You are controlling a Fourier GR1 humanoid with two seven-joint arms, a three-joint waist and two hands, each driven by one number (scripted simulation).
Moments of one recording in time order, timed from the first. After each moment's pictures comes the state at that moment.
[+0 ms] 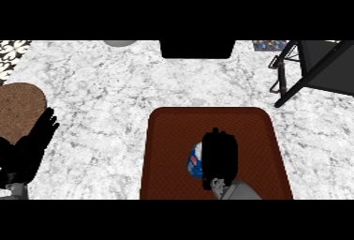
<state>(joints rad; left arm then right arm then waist) 0.02 0.36 0.10 -1.41 0.15 -0.01 0.08 -0.26 -0.03 0.64 -1.50 1.24 0.34 0.95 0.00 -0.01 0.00</state>
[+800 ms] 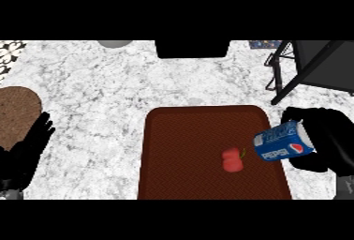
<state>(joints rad) 0.06 0.35 0.13 -1.44 0.14 -0.02 0.08 -0.14 -0.47 0.16 -1.92 0.83 0.33 0.39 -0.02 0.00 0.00</state>
